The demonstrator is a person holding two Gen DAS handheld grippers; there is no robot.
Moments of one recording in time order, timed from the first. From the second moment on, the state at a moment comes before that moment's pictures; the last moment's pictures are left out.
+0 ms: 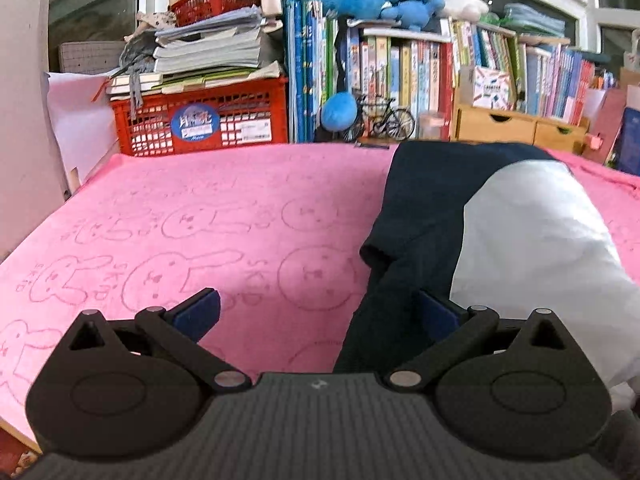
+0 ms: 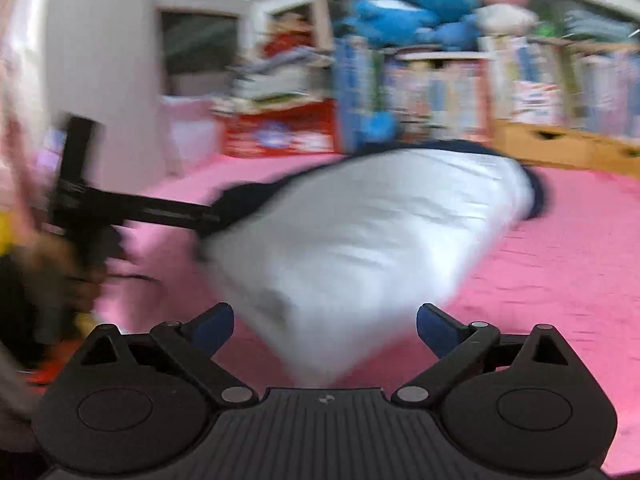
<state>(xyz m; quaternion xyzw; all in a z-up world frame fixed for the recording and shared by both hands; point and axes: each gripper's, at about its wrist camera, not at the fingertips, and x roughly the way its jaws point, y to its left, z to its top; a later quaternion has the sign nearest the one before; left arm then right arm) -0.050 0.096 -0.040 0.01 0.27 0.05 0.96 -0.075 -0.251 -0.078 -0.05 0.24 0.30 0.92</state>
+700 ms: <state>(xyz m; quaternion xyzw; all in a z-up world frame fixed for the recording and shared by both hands) -0.067 0.041 -0.062 0.04 0.30 -0.08 0.95 -0.036 -0.341 -0.077 -0.09 0.23 0.18 0.95</state>
